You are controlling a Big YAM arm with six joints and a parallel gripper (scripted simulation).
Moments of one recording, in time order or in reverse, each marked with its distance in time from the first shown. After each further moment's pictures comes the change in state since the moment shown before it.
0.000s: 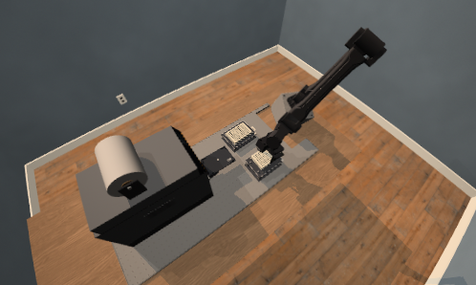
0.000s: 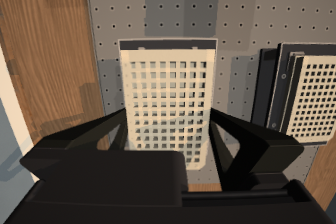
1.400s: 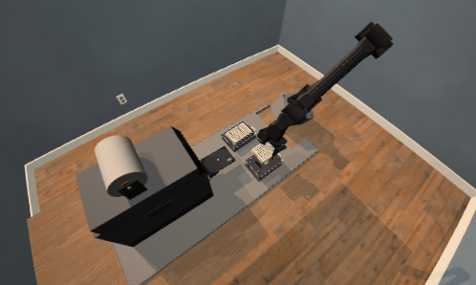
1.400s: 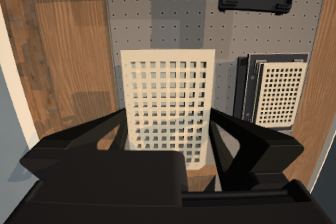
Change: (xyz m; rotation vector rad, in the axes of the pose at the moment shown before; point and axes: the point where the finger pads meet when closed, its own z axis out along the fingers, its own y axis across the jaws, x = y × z) arm -0.024 0.000 -0.063 0.000 -0.010 0.003
